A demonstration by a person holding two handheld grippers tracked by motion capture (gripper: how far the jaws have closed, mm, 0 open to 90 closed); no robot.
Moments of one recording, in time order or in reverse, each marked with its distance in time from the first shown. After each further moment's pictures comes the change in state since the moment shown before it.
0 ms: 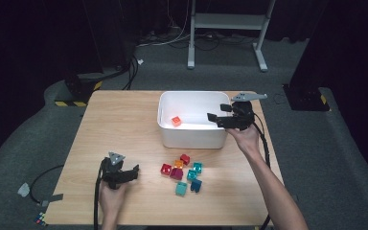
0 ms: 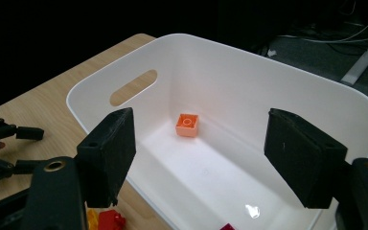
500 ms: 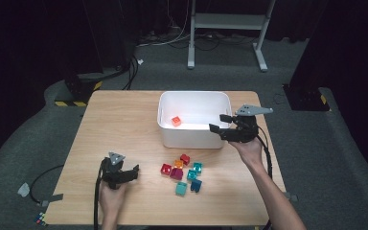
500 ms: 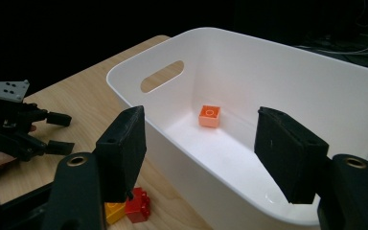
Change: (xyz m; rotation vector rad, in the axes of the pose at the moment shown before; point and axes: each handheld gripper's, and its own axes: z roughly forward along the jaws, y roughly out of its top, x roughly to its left) left arm 0.000 0.000 0.000 0.000 0.000 -0.001; right arm 0.019 -0.027 -0.021 -0.044 0.051 -0.033
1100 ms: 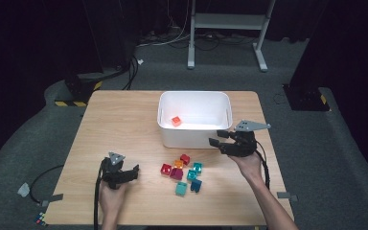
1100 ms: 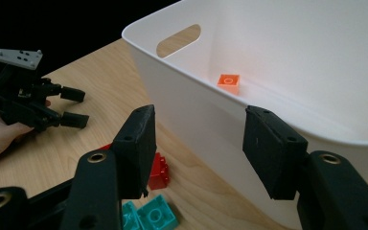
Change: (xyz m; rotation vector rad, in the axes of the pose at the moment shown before) left arm 0.000 0.000 0.000 0.000 0.001 0.000; right arm 0.012 -0.042 0.001 0.030 0.039 0.028
